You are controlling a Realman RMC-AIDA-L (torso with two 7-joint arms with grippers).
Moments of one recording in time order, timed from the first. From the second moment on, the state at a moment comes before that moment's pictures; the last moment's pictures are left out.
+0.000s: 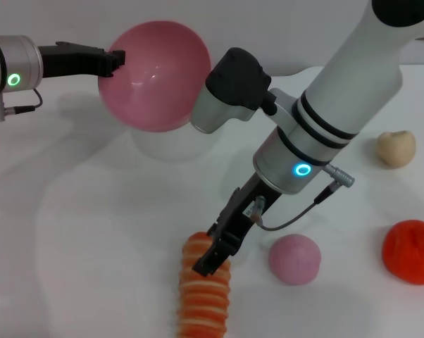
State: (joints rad) left arm -0.65 -2.00 1.06 0.85 2.02 0.91 -2.06; right arm 1.03 2.09 -1.66 -0.76 1.02 1.41 -0.73
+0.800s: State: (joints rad) left arm -0.65 -2.02 1.09 0.85 2.02 0.91 -2.05; right arm 1.03 2.09 -1.72 -0.70 1.06 1.37 -0.72
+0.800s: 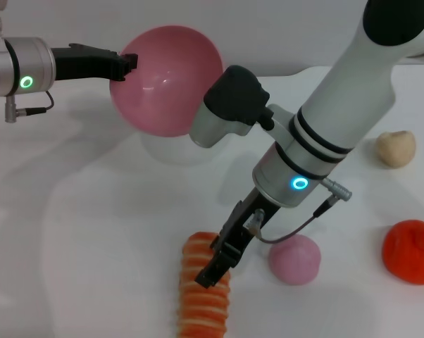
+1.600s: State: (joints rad) left arm -0.67 -2.03 1.11 0.86 2.02 0.93 -2.03; right arm 1.03 2.09 -1.78 -0.62 1.07 1.25 -0.70
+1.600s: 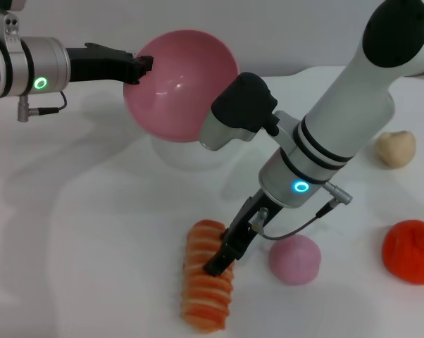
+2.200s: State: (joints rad) left arm -0.67 -2.03 1.11 0.86 2.02 0.93 -2.02; right arm 1.04 2.09 -1.78 -0.62 1.05 1.21 -0.66
